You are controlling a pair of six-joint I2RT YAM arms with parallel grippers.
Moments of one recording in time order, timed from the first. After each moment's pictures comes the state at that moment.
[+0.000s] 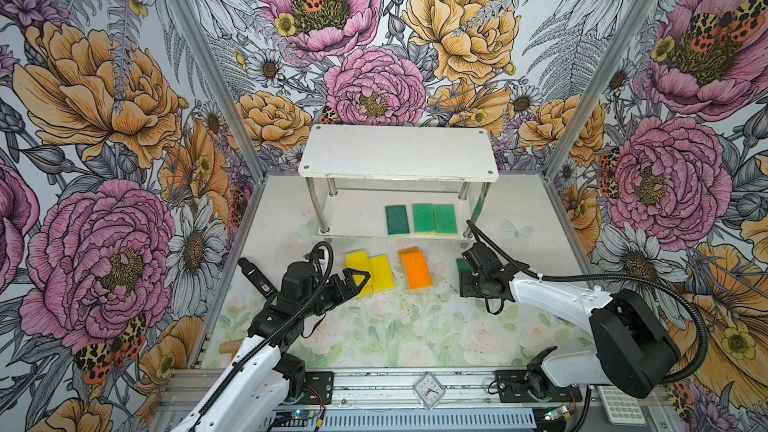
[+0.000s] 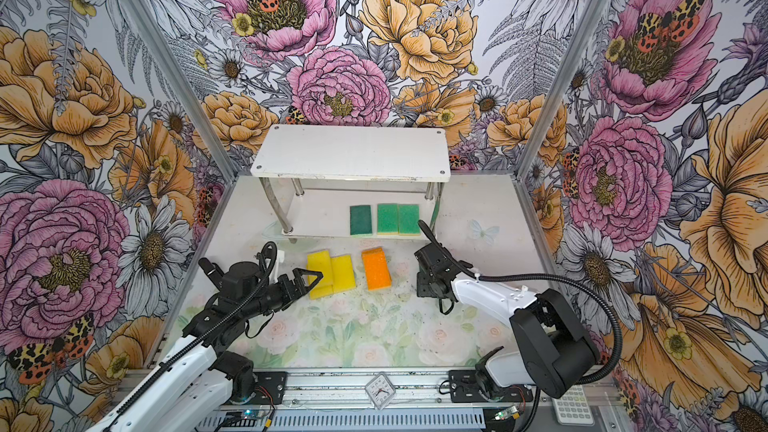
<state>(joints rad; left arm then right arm) -0.35 0.66 0.39 -0.29 0.43 -0.88 0.53 1.38 0.68 -0.51 0.13 0.53</state>
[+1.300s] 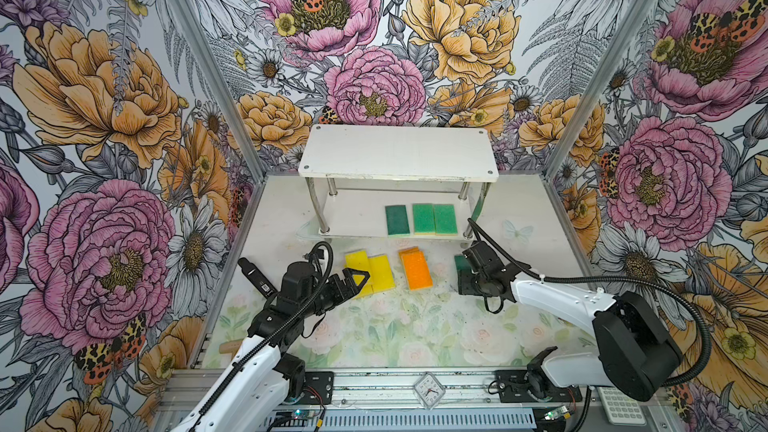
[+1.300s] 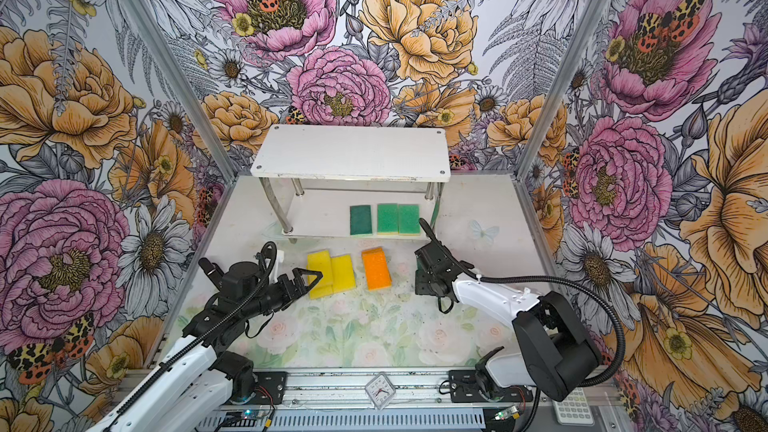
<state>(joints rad) -0.35 0.65 0.39 -0.29 0.42 -0.88 0.53 1.35 0.68 -0.48 0.11 0.54</state>
